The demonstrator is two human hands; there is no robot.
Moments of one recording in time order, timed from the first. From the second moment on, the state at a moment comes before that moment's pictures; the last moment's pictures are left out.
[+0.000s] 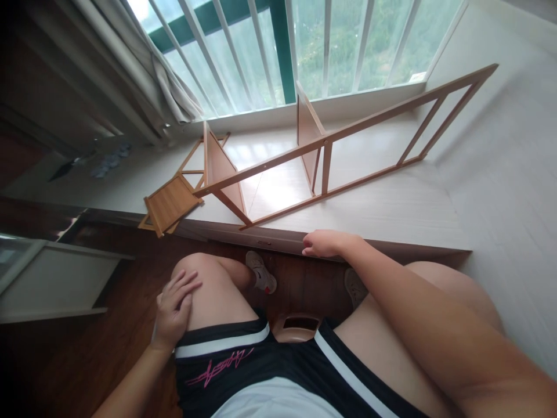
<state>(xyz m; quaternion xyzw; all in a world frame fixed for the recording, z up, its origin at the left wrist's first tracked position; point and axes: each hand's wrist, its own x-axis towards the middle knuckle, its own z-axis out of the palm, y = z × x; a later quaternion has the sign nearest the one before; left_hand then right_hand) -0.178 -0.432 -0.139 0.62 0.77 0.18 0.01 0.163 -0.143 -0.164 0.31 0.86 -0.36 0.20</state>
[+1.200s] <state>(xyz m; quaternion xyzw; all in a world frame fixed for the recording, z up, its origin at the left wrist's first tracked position) -0.188 -0.420 -0.145 0.63 0.76 0.16 -0.02 0.139 -0.131 -0.217 0.26 0.85 -0.37 0.28</state>
